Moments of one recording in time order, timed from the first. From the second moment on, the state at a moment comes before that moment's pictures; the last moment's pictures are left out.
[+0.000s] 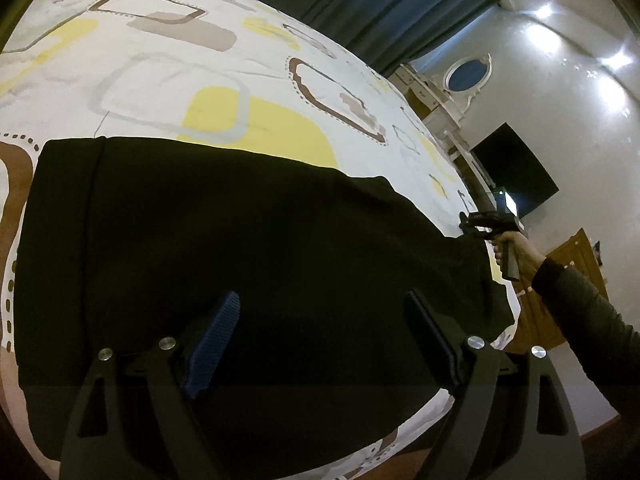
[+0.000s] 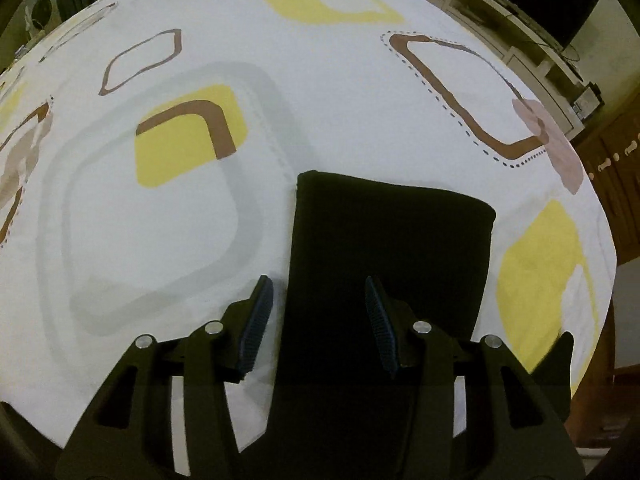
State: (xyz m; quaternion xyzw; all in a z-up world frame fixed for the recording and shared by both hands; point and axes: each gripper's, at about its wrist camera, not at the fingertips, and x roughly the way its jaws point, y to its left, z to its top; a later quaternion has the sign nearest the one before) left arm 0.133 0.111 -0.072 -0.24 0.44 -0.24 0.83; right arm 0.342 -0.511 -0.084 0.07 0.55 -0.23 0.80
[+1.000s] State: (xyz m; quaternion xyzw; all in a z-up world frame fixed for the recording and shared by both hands) left arm 0.145 0.106 -0.071 -0.23 0.45 -0.21 0.84; right arm 0.054 -0.656 -0.033 0.35 0.32 -0.21 0.86
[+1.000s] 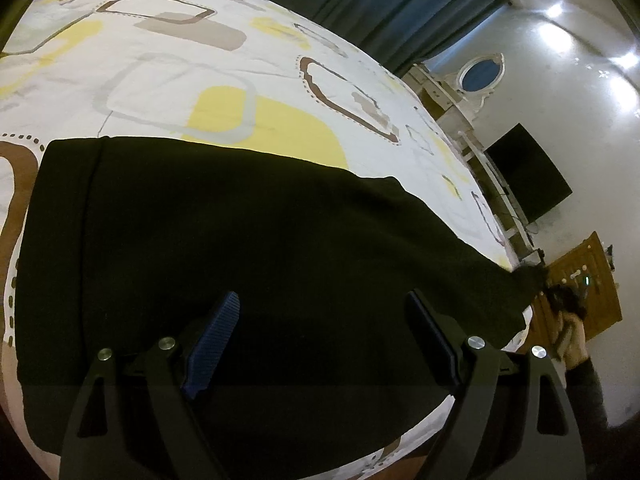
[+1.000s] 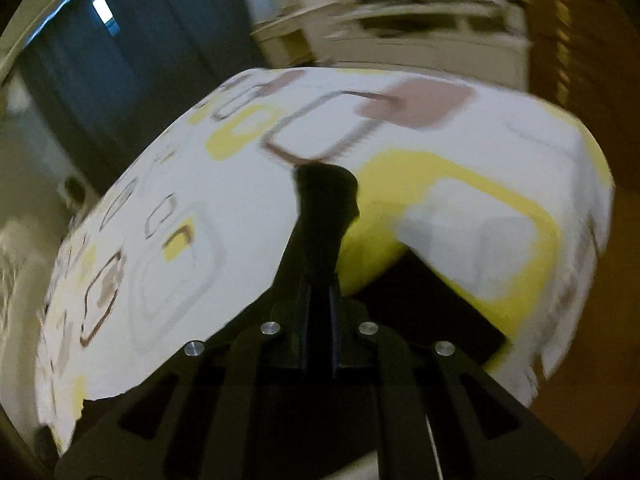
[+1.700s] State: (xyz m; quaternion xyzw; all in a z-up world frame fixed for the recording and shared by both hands) left arm 0.143 0.098 -0.069 -0.22 0.46 -0.19 0.84; right arm -0.038 -0.685 -0.132 0.58 0.21 -0.21 0.76
